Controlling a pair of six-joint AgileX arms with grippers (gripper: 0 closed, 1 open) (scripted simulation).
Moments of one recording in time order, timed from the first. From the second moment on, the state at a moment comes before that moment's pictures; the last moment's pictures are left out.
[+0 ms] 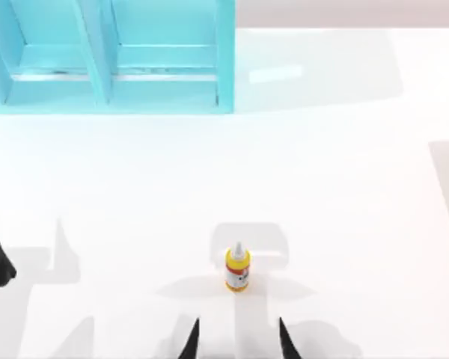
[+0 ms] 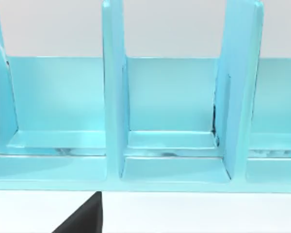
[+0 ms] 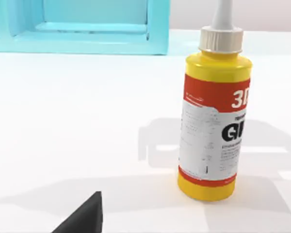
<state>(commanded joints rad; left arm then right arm) 0.00 0.00 0.00 0.00 0.00 0.00 1.50 2.48 0.76 1.49 1.54 0.21</state>
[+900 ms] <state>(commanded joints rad) 0.00 0.00 0.00 0.00 0.00 0.00 1.21 2.55 0.86 1.66 1.25 0.01</state>
